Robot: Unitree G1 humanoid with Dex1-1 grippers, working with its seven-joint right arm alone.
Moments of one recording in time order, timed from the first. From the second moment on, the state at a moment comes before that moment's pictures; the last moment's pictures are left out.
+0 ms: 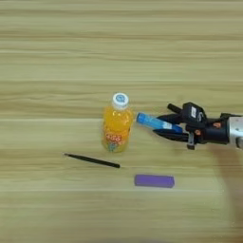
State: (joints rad) arm -0.26 -0.55 0.08 0.31 0.10 -0.10 1.18
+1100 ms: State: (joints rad) arm -0.32 -0.50 0.15 0.50 0.02 -0.17 1.15
